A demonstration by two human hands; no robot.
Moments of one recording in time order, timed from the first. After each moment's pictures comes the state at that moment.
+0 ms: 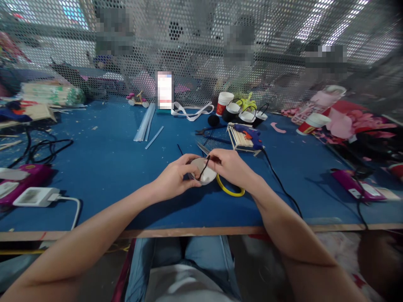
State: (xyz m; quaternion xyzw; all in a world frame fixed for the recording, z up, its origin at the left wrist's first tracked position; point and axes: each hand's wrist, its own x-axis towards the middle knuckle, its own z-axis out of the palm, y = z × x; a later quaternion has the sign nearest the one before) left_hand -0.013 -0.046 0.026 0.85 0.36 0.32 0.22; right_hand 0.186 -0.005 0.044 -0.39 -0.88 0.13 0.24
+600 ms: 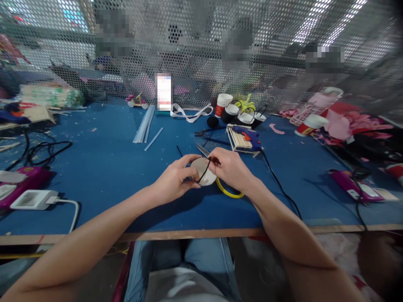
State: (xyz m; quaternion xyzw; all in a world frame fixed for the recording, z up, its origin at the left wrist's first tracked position) left_hand -0.012 -0.046 0.022 0.86 0.35 0.33 0.17; right_hand 0.182 -0.009 0.044 -0.37 -0.88 0.05 0.28
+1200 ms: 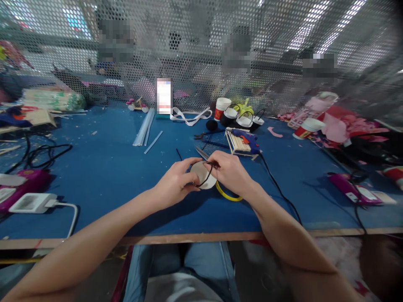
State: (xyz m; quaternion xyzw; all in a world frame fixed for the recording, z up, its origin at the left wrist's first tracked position) left_hand -0.011 -0.050 0.023 0.88 0.35 0.31 0.08; right_hand 0.182 -0.010 0.042 -0.38 -0.87 0.05 0.29
